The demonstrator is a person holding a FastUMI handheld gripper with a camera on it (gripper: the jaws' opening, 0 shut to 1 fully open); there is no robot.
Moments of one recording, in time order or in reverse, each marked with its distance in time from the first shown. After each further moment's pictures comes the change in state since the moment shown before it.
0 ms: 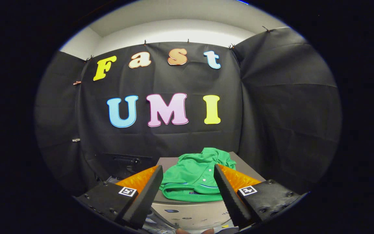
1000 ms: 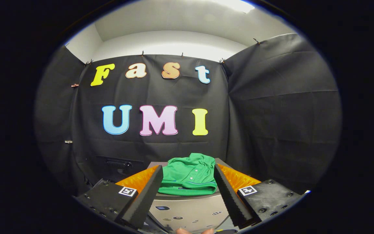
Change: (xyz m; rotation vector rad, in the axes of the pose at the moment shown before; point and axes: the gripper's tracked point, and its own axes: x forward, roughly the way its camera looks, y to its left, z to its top) arm -0.084 -0.018 -0.009 -0.015 -0.194 -0.093
